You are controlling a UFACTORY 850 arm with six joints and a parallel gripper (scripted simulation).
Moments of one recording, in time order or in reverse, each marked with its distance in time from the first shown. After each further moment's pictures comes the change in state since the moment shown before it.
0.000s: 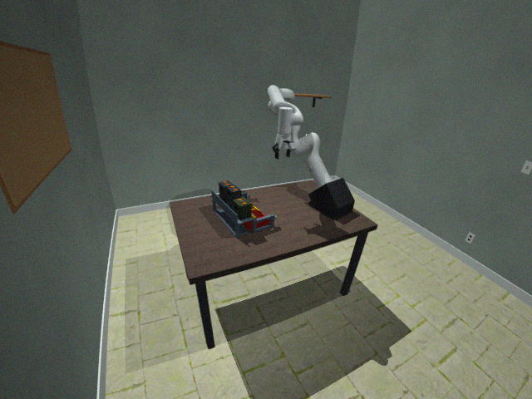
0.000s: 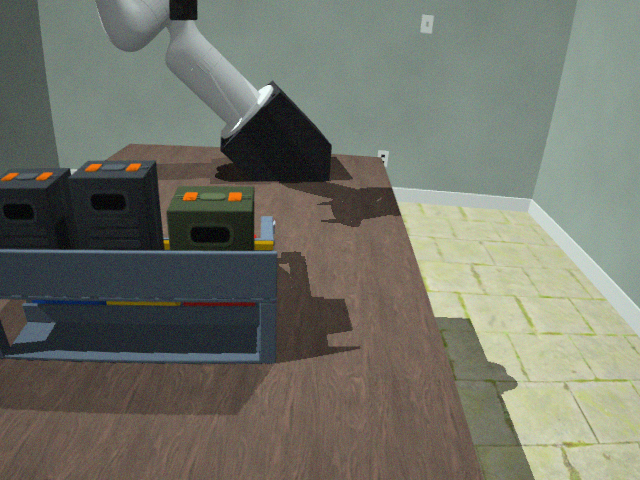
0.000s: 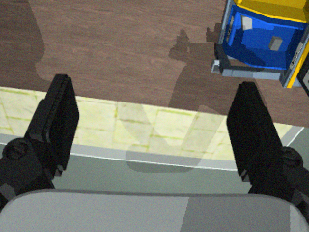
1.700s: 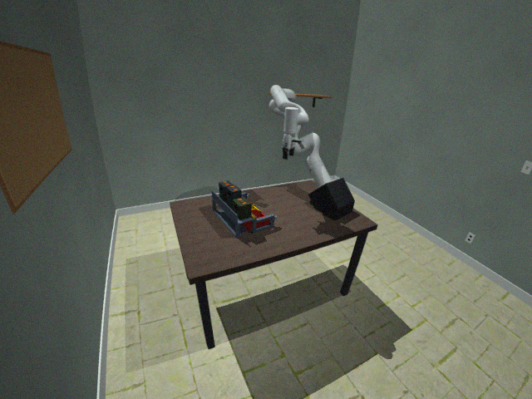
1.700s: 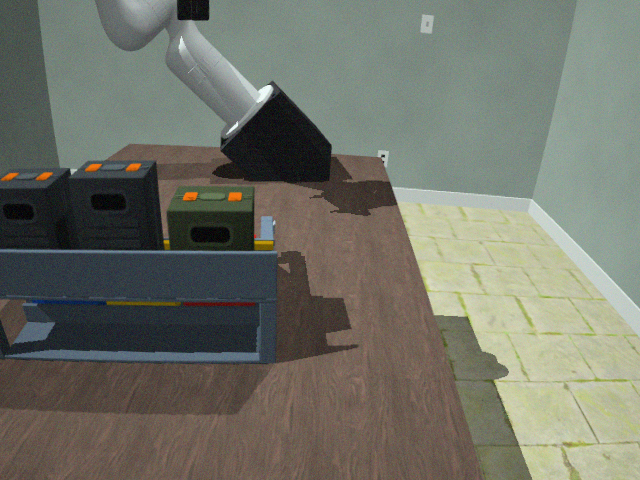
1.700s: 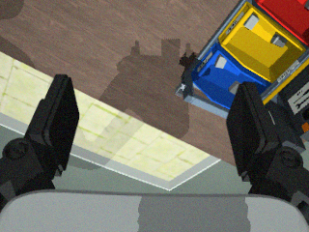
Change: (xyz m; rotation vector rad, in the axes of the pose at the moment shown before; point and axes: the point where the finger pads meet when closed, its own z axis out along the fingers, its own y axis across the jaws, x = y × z) arm 0.008 -0.043 0.000 0.005 0.006 -0.450
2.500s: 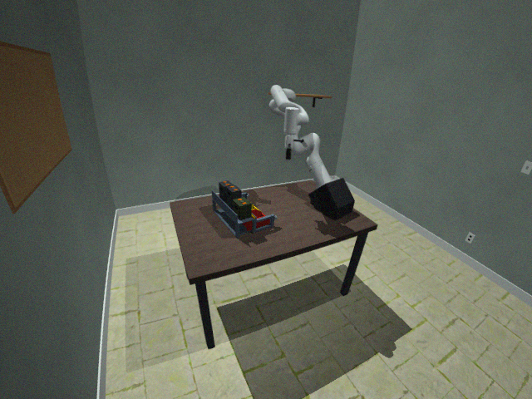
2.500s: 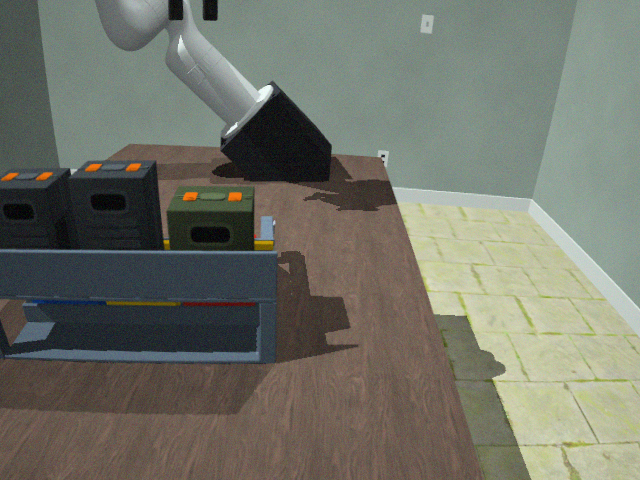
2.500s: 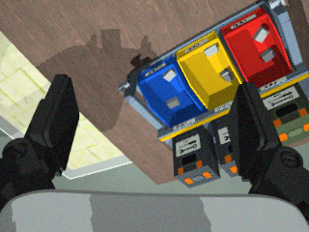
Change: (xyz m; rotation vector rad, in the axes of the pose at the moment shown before) arm 0.000 0.000 0.000 -0.001 -0.007 -0.460
